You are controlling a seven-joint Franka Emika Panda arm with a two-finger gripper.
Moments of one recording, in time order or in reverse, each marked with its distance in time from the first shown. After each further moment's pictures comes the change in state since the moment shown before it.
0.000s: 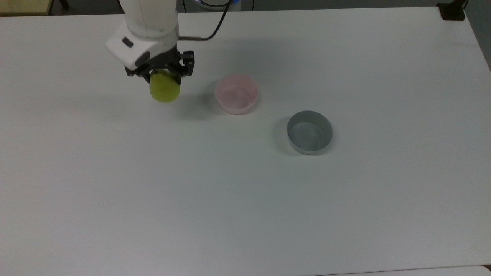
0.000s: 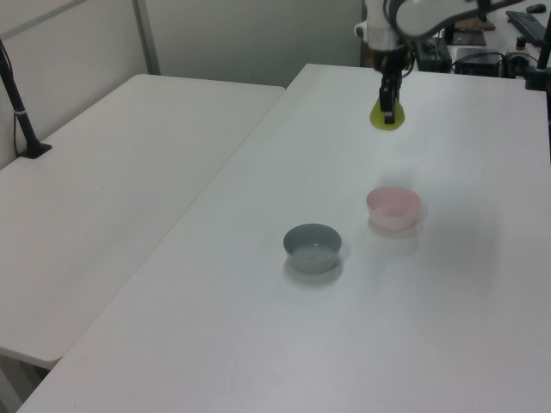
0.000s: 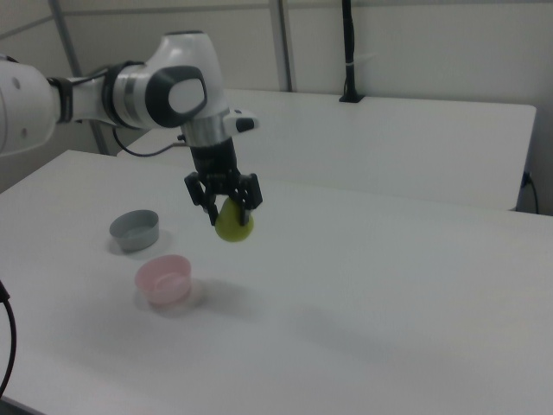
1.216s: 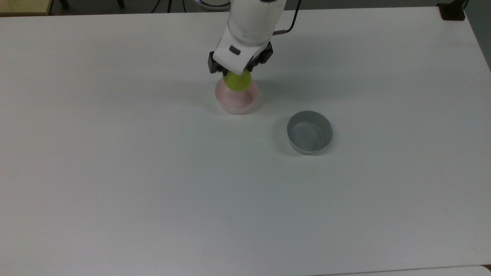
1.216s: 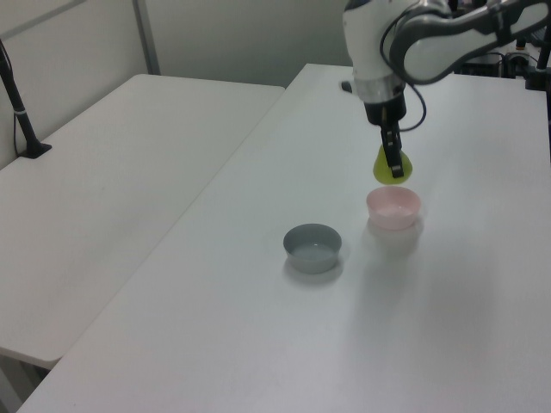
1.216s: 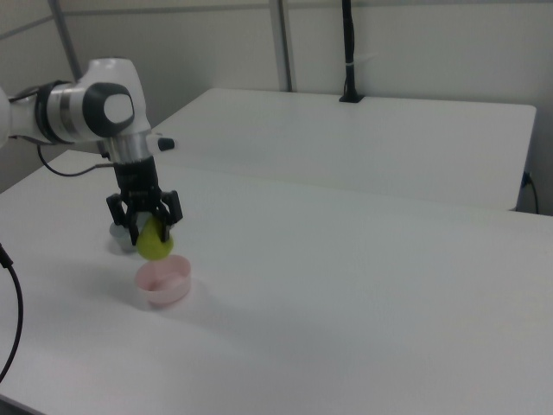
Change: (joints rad) arm 0.284 0.010 0.001 -0.088 0.014 -0.087 0.086
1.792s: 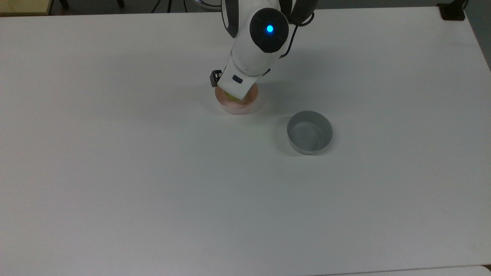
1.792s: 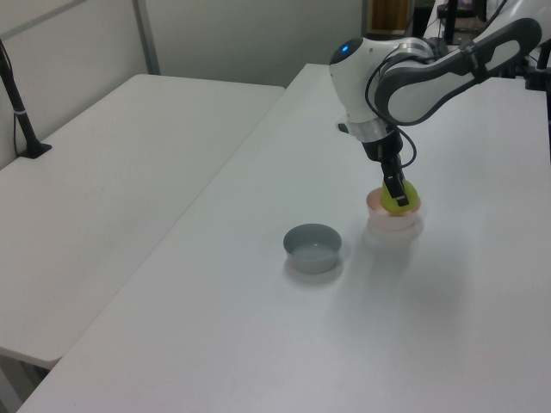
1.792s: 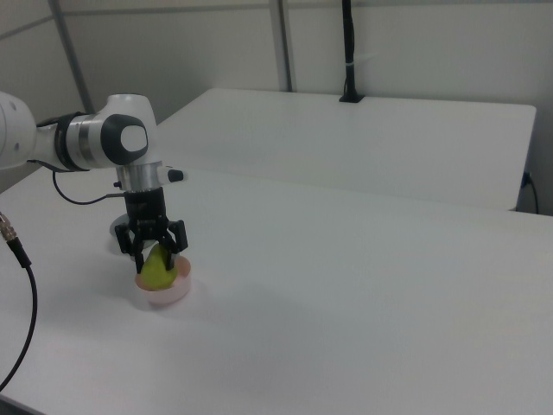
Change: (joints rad) arm 0.003 0.112 0.000 -0.008 -0.005 0.002 0.000
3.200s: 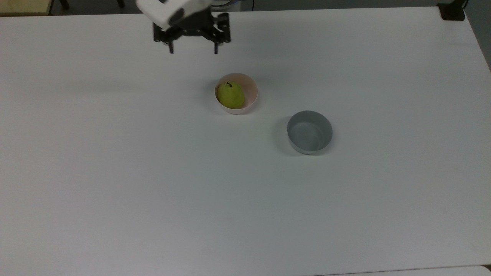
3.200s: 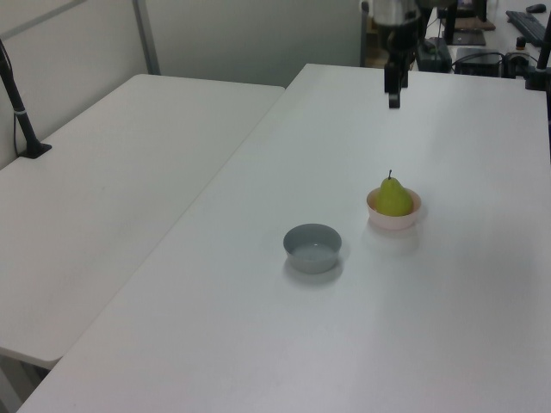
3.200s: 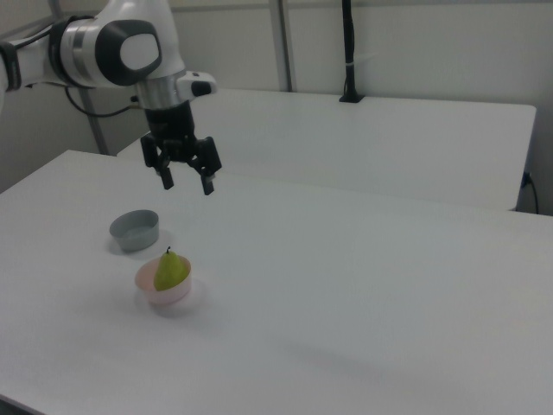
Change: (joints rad) arm -0.227 -0.227 0.028 0.134 0.029 -0.058 0.040
